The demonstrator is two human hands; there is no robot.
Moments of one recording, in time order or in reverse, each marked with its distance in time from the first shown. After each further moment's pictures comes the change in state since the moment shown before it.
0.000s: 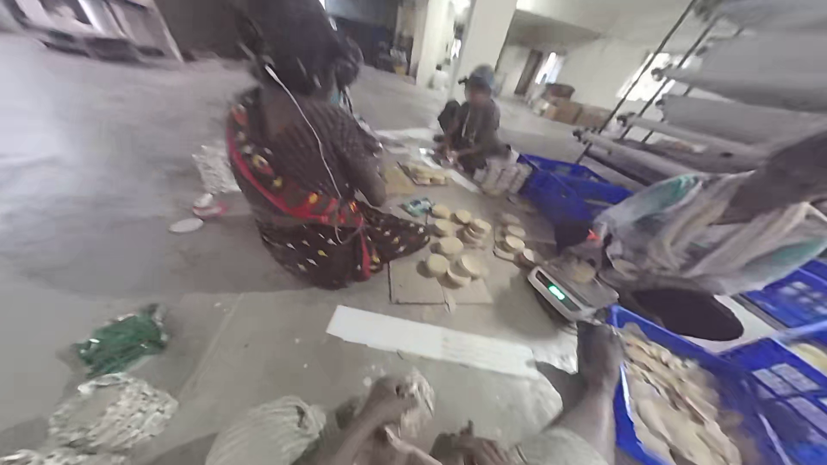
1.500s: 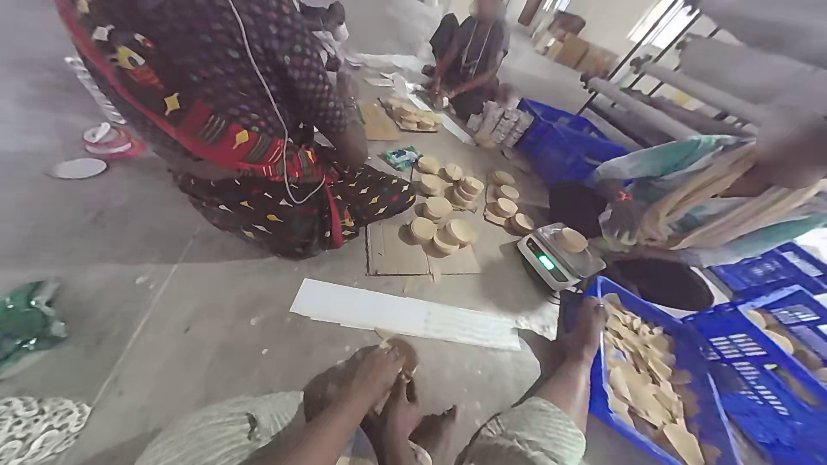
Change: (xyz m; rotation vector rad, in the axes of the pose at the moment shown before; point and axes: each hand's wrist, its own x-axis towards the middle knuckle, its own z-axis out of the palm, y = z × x) left_hand 0.076 0.000 0.018 0.721 -0.147 0.292; right_hand 0.086 0.024 0.196 0.729 0.550 1.006
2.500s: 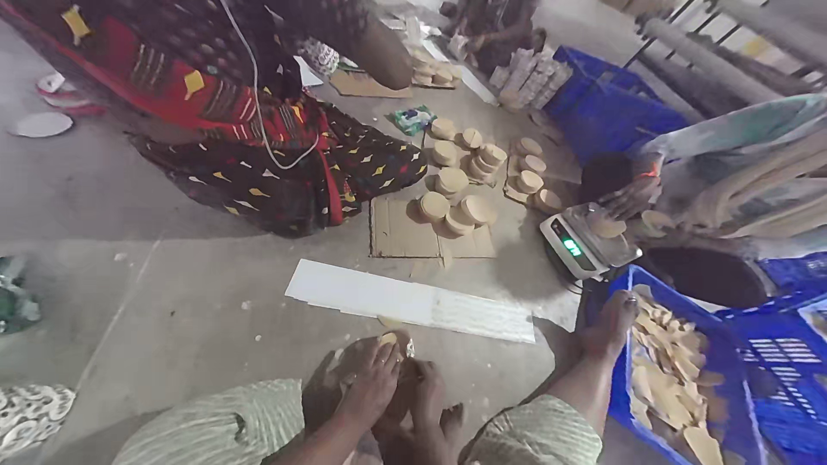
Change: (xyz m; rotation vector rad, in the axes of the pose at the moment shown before) left_hand -0.011 0.003 0.037 0.066 0.091 0.004; right_hand 0.044 -0.038 -0.034 -0.826 -0.405 -0.435
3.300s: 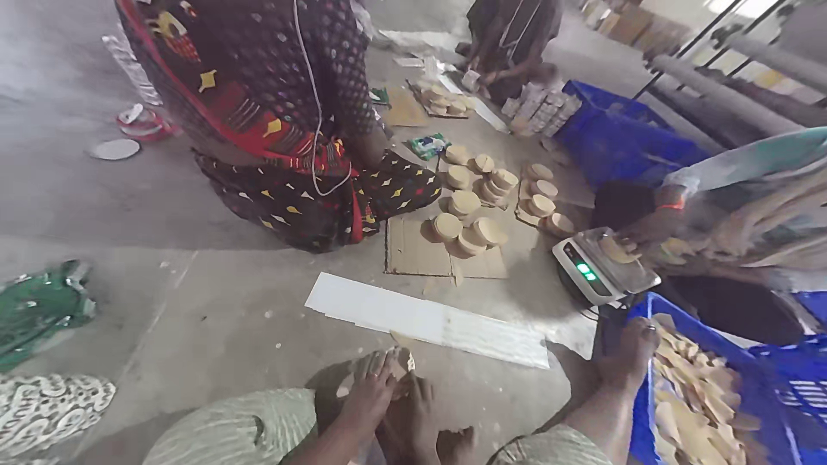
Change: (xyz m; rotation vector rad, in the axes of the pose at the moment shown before) left_hand -0.017 -0.017 -0.013 -0.089 -0.012 -0.163; right_hand -0.014 -0.001 0.025 -0.181 0.049 -0.304
